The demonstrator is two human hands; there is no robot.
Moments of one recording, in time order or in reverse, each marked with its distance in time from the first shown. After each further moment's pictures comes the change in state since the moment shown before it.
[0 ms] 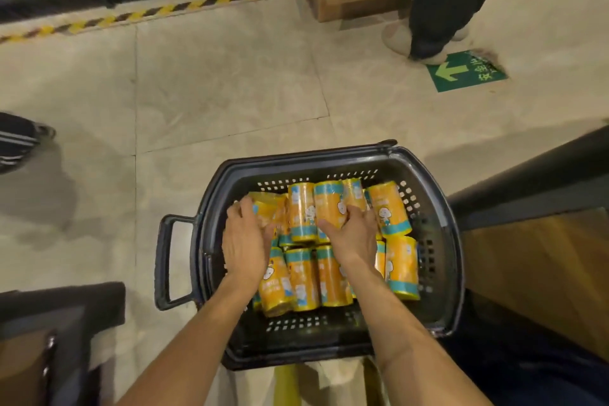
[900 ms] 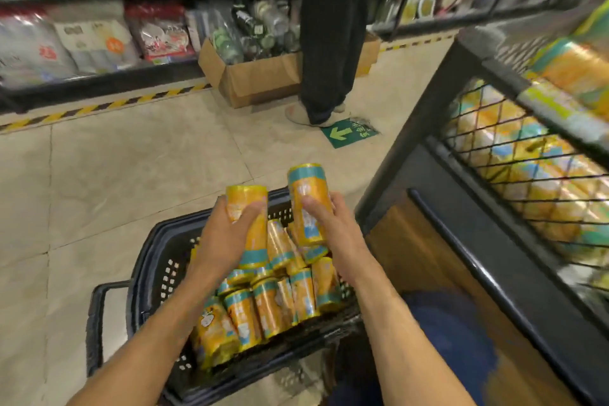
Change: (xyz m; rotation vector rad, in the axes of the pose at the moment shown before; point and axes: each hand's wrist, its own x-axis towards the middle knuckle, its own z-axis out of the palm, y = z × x) left_hand -0.029 0.145 -0.119 -0.839 -0.227 0.151; right_hand -0.109 -0.024 -0.197 0.860 -0.033 -0.186
